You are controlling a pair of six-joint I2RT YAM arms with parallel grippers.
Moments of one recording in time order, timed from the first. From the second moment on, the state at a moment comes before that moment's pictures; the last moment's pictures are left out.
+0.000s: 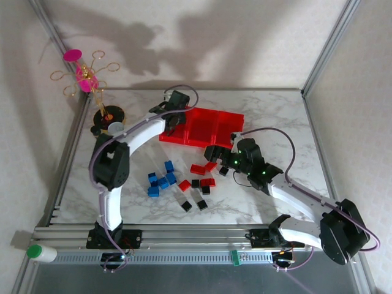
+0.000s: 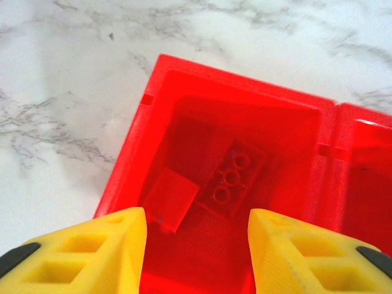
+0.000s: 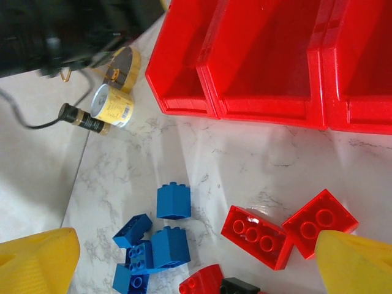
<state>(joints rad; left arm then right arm) -0.49 1.98 1.62 -0.49 -0.40 -0.50 0.65 1.13 0.62 0.03 -0.18 0.79</state>
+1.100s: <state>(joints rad) -0.91 1.77 1.16 -0.46 -0.31 -0.66 0.60 0.88 0.49 -0.24 -0.16 0.89</state>
